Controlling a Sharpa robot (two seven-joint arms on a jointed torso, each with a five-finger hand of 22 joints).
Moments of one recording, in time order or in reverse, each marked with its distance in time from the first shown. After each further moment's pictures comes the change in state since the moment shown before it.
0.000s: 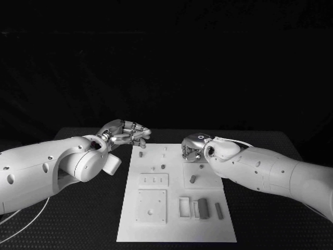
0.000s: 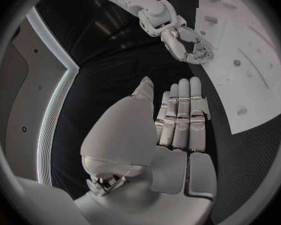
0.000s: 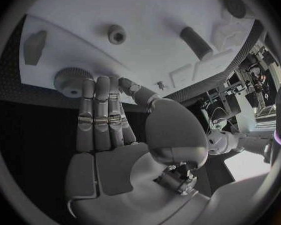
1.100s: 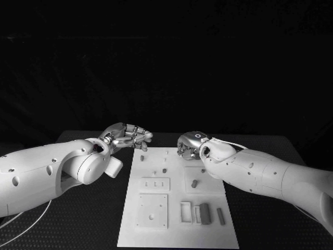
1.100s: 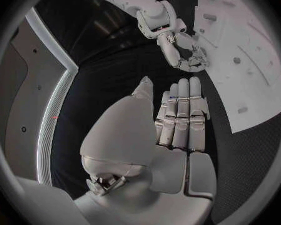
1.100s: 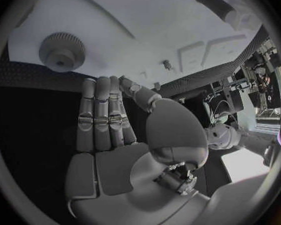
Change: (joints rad) left arm 0.003 0.012 0.000 -0.015 0.000 -0.001 0.000; left_hand 0.000 0.000 0.000 0.000 0.000 0.000 0.000 -0.001 0.000 0.000 0.000 -0.008 0.002 0.000 0.000 -0.004 0.004 0.002 0.000 -0.007 -0.004 0.000; right arm 0.008 0.067 0.001 -0.065 0.041 -0.103 -0.008; right_hand -0.008 -0.008 0.003 -0.003 -0.003 0.029 -0.029 0.000 0.001 0.004 -0.004 0.000 0.010 0.004 -0.004 0.005 0.002 -0.001 0.003 -0.003 0.015 0.000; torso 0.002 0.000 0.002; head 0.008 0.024
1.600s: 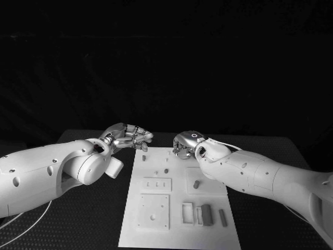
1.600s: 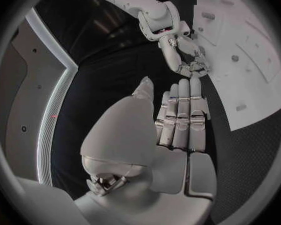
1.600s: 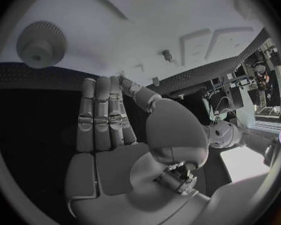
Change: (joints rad) left arm 0.007 0.008 0.000 -0.004 -0.001 0.000 0.000; left_hand 0.000 0.000 0.000 0.000 0.000 0.000 0.000 0.000 0.000 0.000 0.000 0.000 0.001 0.000 0.000 0.000 0.001 -0.002 0.000 0.000 0.000 0.000; right arm -0.009 0.050 0.009 -0.048 0.033 -0.038 0.017; right_hand -0.001 -0.001 0.000 0.000 0.000 0.011 -0.010 0.016 0.056 0.000 0.000 0.000 0.002 0.000 0.000 0.000 0.001 0.000 0.000 0.000 0.000 0.000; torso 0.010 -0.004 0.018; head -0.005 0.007
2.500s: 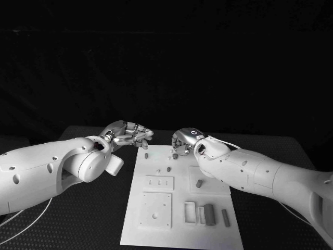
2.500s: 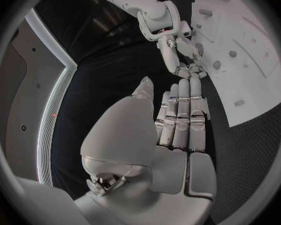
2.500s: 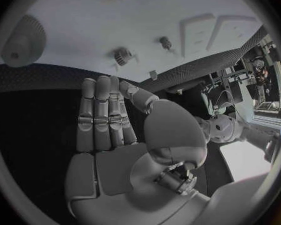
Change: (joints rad) left arm 0.009 0.002 0.000 -0.004 -0.002 -0.002 0.000; left_hand 0.000 0.000 0.000 0.000 0.000 0.000 0.000 -0.004 0.001 0.003 0.003 -0.004 0.001 0.000 0.000 -0.004 0.003 -0.008 0.002 -0.002 -0.004 0.000; right arm 0.000 -0.005 0.035 0.015 0.019 -0.017 0.005; right_hand 0.000 0.000 0.000 0.000 0.000 -0.004 0.004 -0.008 -0.012 0.000 0.000 0.000 0.003 0.000 0.000 0.000 0.000 0.000 0.000 0.000 0.004 0.001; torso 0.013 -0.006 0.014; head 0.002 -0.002
